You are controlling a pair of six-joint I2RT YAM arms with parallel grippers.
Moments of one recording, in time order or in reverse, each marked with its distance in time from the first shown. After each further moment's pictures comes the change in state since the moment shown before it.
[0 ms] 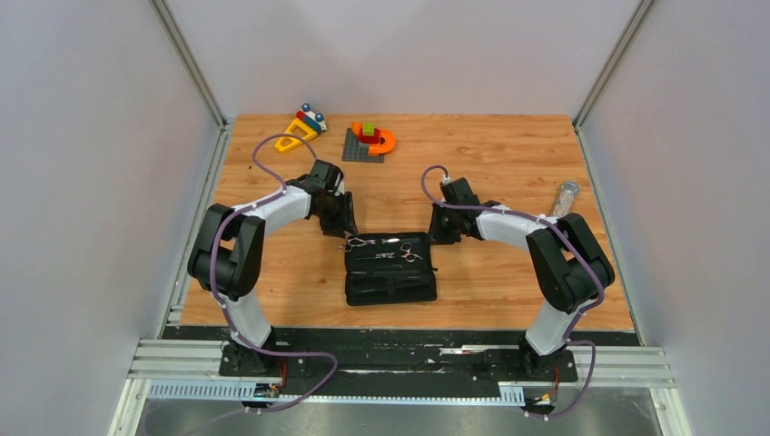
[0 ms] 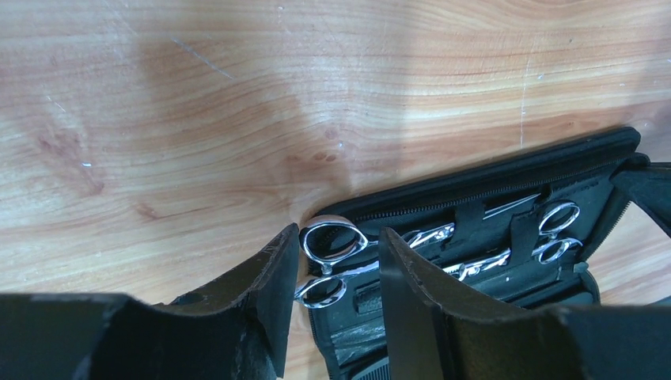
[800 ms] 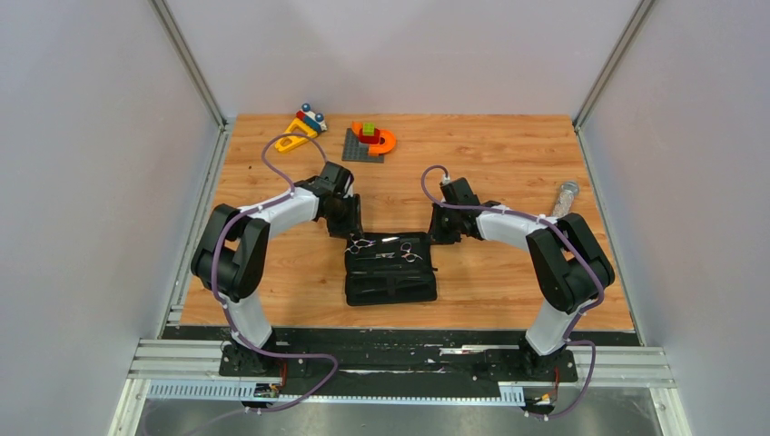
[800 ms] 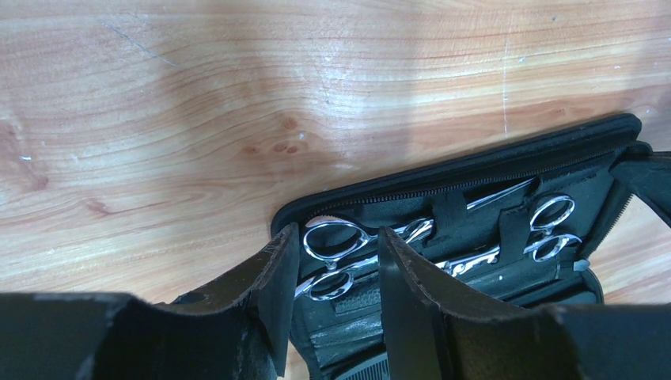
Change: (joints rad) left arm -0.065 0.004 0.010 -0.005 -0.035 -0.025; right arm 0.000 0.000 0.000 0.000 0.000 0.000
